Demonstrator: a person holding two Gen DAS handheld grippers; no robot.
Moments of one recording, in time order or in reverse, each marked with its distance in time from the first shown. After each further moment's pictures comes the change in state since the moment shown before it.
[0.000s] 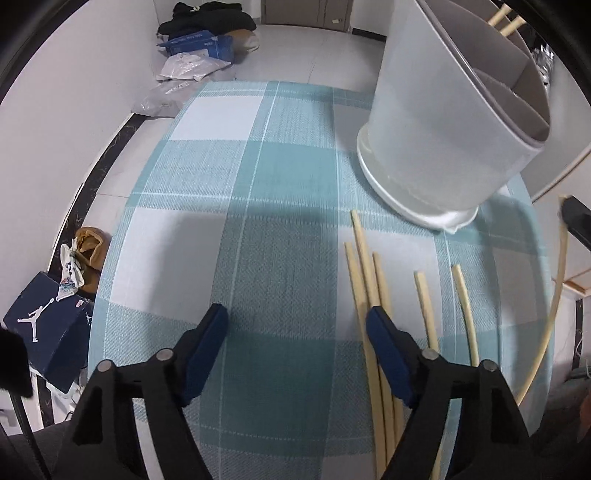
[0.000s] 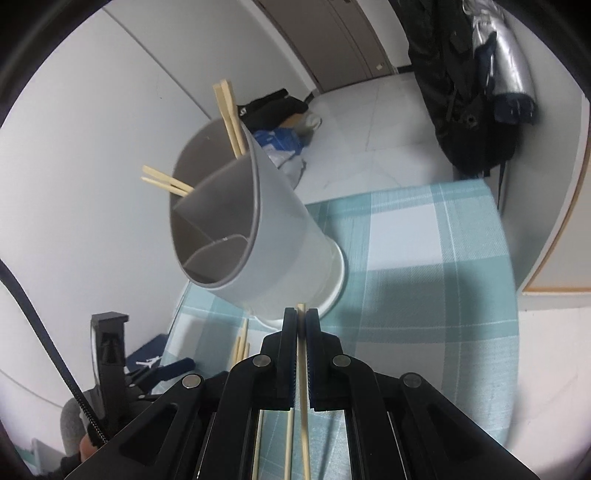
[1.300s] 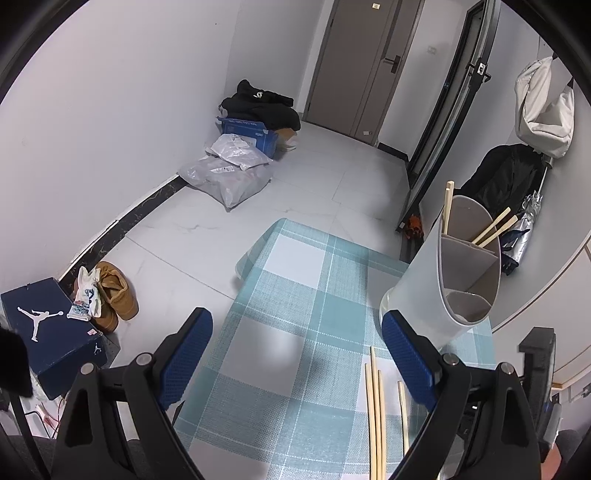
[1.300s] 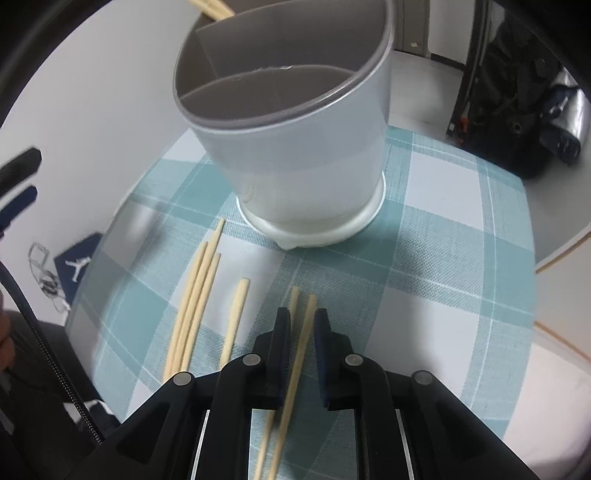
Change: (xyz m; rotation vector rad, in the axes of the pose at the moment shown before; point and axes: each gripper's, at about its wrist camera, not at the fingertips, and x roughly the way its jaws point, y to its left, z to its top) left arm -0.092 0.059 0.010 -0.214 -0.412 -0.056; right arm 0.083 0.048 -0.039 -0.314 0.295 -0.274
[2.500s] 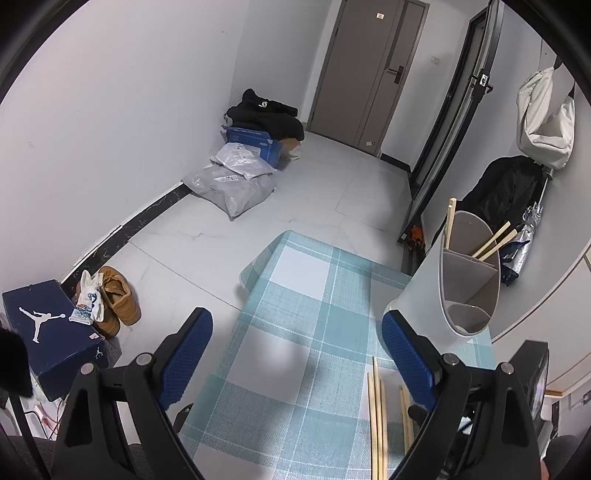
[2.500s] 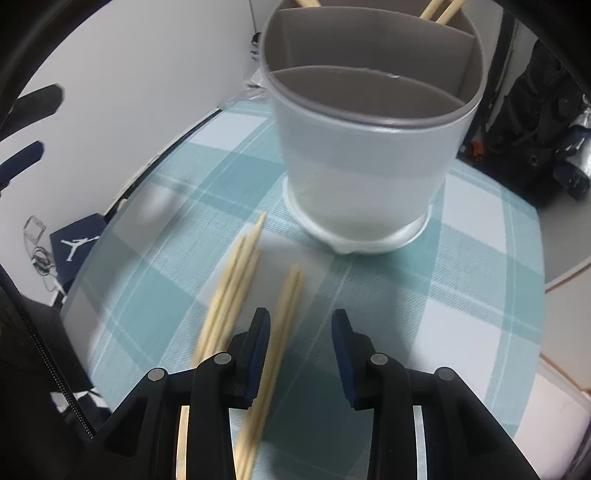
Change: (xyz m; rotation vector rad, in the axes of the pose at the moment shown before) left arm -0.005 0.008 0.004 -0.015 -0.042 0.004; right arm 0.001 0.041 0.002 -0.083 -0.036 -0.035
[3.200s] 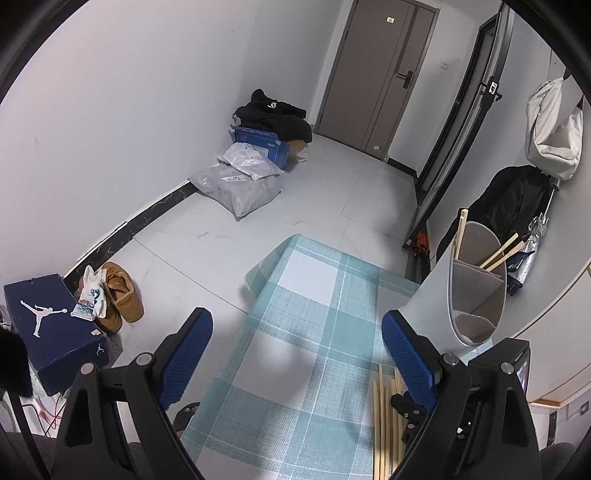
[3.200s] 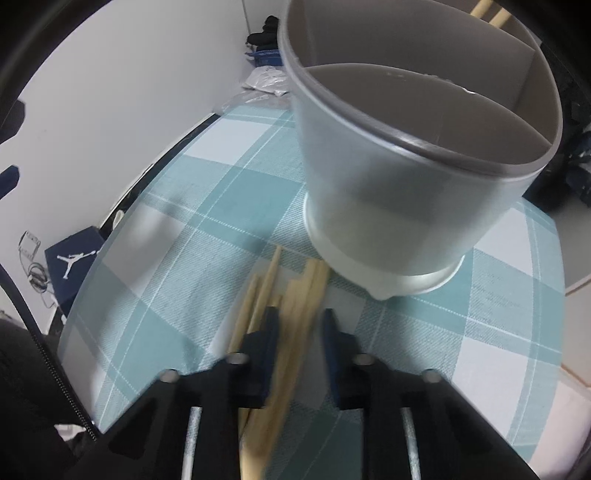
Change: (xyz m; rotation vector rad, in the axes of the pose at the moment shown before) left arm 0.001 0.005 0.002 -0.032 -0.008 0.014; right arm 0.010 0.011 0.016 0.025 -0.002 0.014
